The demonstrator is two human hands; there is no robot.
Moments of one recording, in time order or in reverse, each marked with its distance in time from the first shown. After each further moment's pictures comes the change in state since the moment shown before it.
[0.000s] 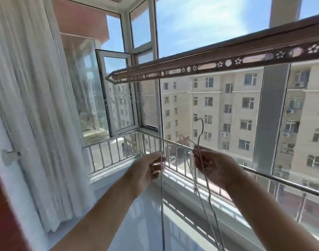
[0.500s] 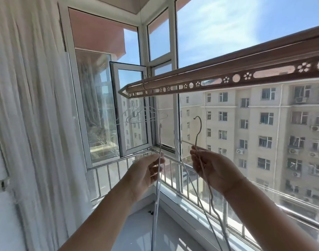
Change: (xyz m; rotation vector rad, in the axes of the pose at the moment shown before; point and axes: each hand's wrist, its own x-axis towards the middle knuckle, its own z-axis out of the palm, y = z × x) left_hand 0.238 0.069 -0.137 -0.010 0.080 0.112; right_hand 0.291 0.000 0.067 -0.021 -0.103 -0.042
